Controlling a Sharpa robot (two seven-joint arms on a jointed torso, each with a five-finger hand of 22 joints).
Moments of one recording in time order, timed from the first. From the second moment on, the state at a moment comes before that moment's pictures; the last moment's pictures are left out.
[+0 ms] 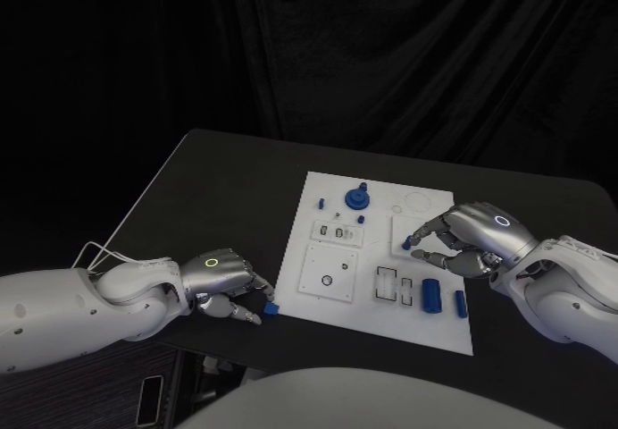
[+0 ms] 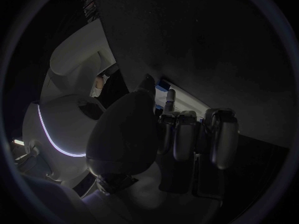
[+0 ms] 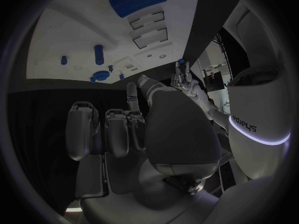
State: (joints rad) left arm 0.94 -1.28 -0.21 1.76 -1.74 -0.49 0.32; left_hand 1.41 -0.12 0.02 0.29 0.06 0.88 0.07 0.14 0.42 1.47 0.00 1.57 1.31 1.47 -0.05 1.57 1.31 0.02 1.47 0.06 1.51 1.31; right arm 1.23 -0.97 -0.25 1.74 -1.65 -0.52 0.02; right_hand 1.39 -0.18 0.37 0.28 0.09 1.10 0.07 0.10 0.35 1.47 -0.01 1.49 1.31 1.47 -0.07 1.48 1.31 0.04 1.46 0.04 1.39 1.31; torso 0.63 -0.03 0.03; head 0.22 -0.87
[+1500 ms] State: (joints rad) left arm 0.93 -1.23 -0.21 1.74 -1.75 -0.54 0.29; left_hand 1.44 -0.10 0.07 0.29 0.19 0.84 0.07 0.29 0.48 1.47 0.00 1.57 1.31 1.47 -0.05 1.57 1.31 0.02 1.47 0.06 1.51 1.31; right arm 1.22 -0.97 -0.25 1.74 -1.65 -0.50 -0.01; right_hand 1.38 -0.17 0.37 0.28 0.08 1.10 0.07 0.10 0.35 1.47 -0.01 1.49 1.31 1.47 -0.07 1.48 1.31 0.04 1.46 0.04 1.39 1.31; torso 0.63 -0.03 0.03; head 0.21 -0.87
